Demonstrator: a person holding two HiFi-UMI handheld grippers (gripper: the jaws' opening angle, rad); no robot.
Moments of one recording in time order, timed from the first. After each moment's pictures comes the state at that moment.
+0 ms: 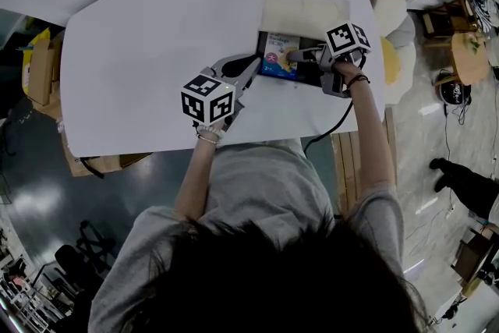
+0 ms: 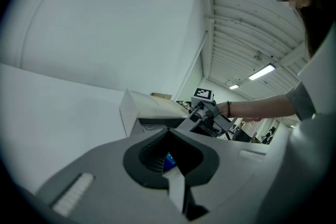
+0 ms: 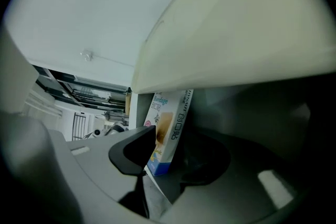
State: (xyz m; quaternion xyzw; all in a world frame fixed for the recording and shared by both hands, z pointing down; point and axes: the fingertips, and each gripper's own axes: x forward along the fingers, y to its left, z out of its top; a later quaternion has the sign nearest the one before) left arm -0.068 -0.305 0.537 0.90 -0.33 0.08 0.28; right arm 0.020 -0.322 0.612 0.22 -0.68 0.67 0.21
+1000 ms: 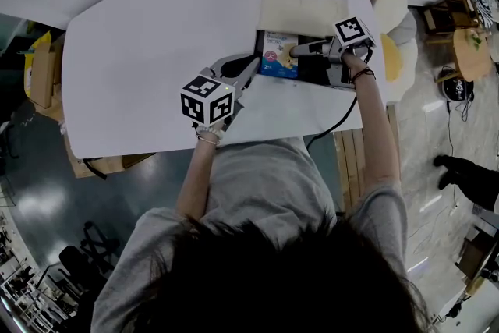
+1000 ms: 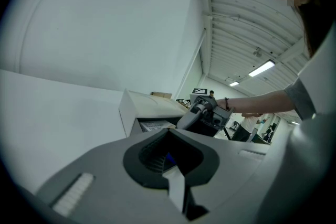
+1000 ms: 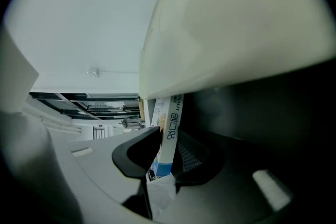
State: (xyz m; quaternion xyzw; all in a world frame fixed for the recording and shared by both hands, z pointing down) left arm -0.069 -0.302 0.539 0.90 -0.33 0.10 0.27; right arm 0.022 -0.319 0.591 0.18 -0.63 0.74 0.15
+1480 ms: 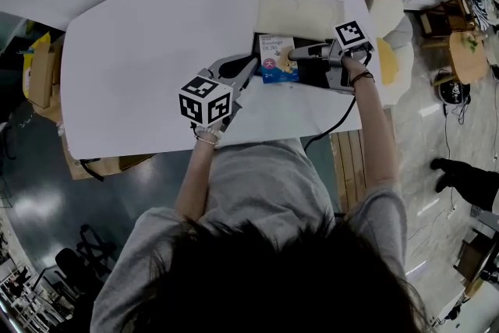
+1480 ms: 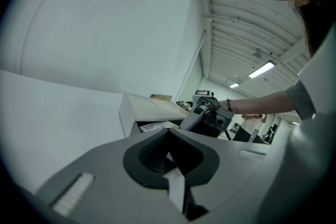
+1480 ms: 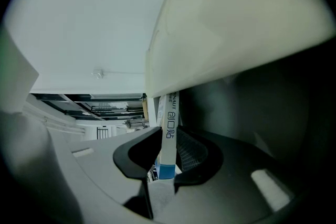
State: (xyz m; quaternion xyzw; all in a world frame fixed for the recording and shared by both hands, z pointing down) left arm -0.071 -0.304 0.532 0.90 -0.33 0.09 0.26; right arm 0.022 -0.316 0.578 0.17 -0.63 0.74 0.14
